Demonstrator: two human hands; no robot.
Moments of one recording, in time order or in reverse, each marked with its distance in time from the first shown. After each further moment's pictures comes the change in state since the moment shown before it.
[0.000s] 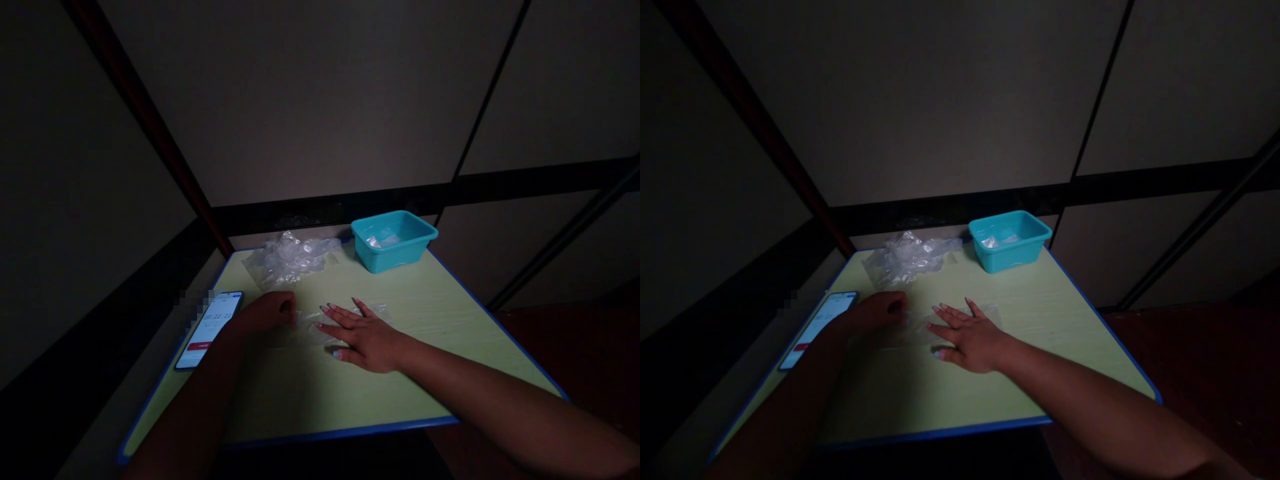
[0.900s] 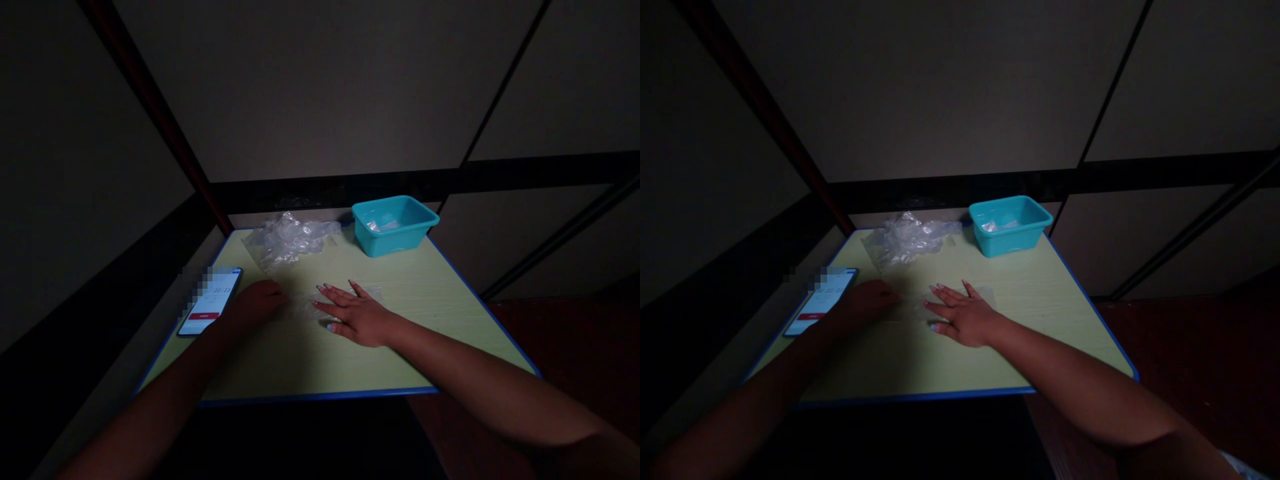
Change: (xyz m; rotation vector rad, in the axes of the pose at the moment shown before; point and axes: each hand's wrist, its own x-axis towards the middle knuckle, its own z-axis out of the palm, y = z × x) left_hand -0.040 -0.001 0.024 0.183 0.280 0.039; right_hand 0.002 0.004 0.003 -0.053 -0.021 0.002
